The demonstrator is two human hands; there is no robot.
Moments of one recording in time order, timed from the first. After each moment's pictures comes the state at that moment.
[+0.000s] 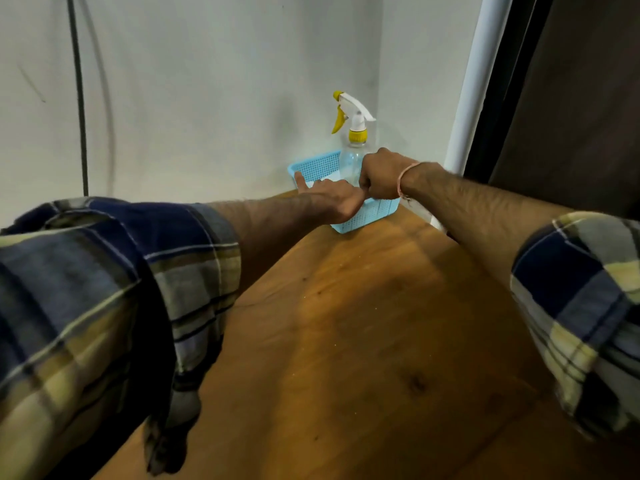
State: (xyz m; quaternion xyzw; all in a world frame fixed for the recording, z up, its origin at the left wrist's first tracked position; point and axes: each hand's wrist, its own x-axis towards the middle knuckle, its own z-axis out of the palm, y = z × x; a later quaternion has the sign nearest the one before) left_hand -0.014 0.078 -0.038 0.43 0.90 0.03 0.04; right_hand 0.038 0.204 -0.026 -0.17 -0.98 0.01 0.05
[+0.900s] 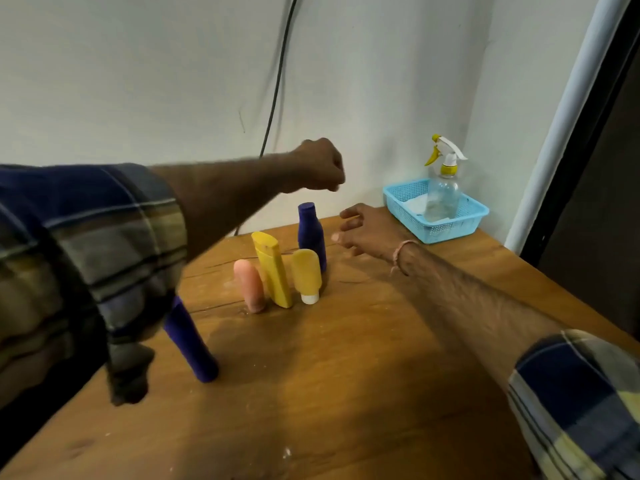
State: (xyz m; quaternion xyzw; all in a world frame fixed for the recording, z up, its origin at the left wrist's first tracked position) left_hand -0.023 -0.145 0.094 0.36 0.91 0.19 0.02; right_hand 0.060 -0.030 -0.022 -0.14 -0.86 0.48 0.11
